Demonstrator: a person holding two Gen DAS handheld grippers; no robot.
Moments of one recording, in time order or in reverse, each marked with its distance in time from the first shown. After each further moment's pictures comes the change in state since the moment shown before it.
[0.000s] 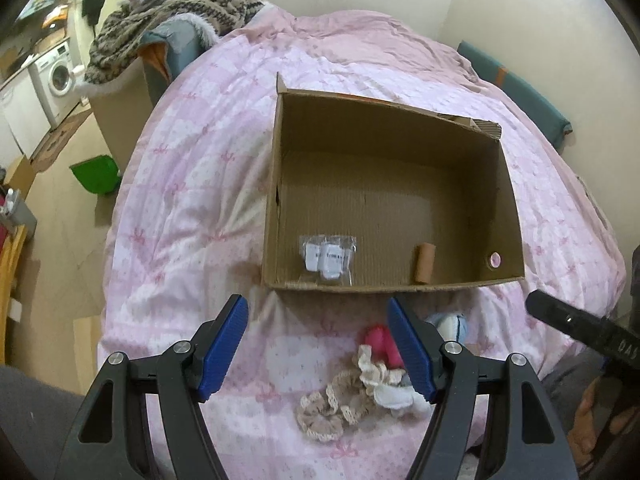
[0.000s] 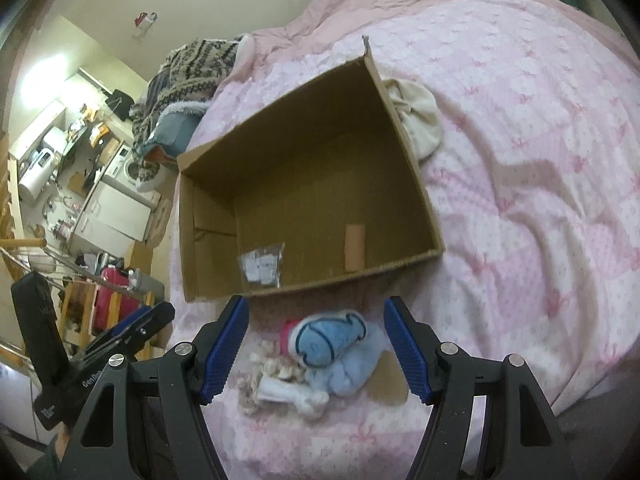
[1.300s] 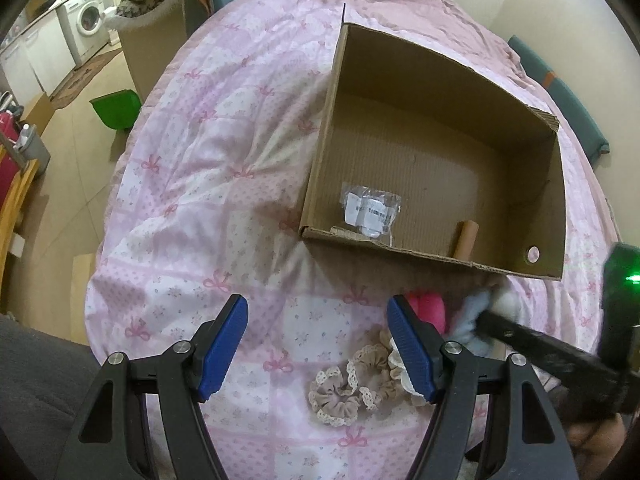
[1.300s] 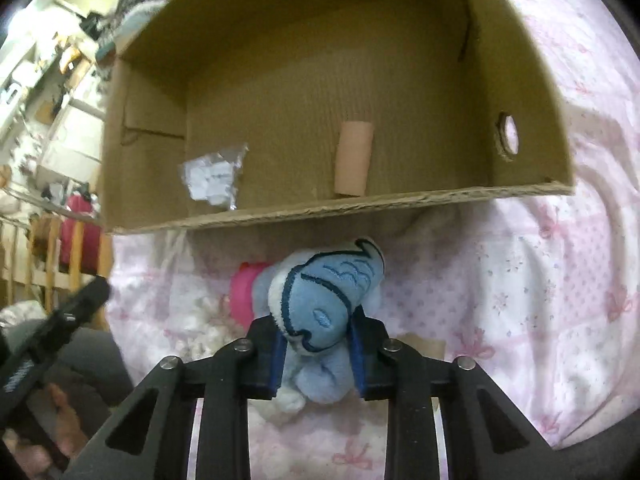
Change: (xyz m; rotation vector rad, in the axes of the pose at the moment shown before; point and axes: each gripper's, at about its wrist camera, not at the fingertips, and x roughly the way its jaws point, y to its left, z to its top) left arm 0.037 0.026 -0.014 -0.153 0.144 0.057; right arm 0.093 -0.002 -0.007 -0.043 0.282 -0.066
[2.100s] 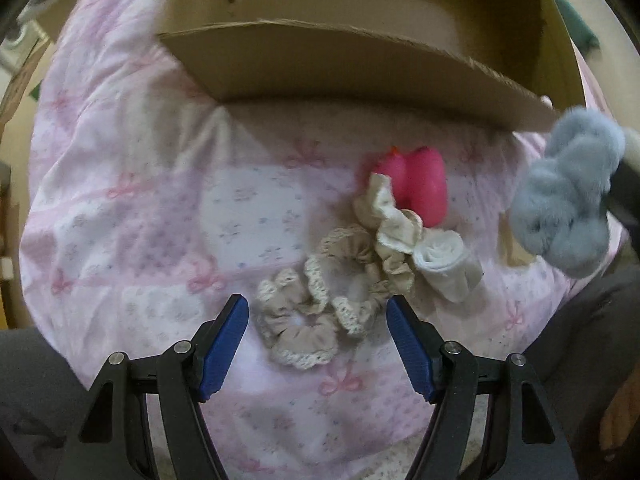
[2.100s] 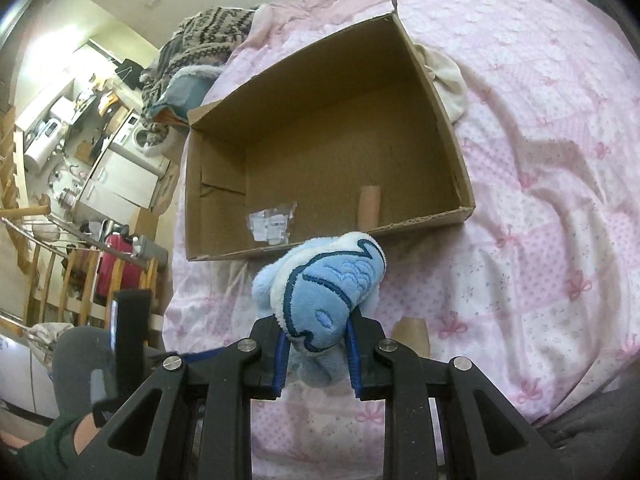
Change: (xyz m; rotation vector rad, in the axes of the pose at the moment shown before) left arm 0.069 -0.042 -0.055 0.217 0.347 -0.024; right arm -0.072 0.001 -0.023 -0.012 -0.189 0.099
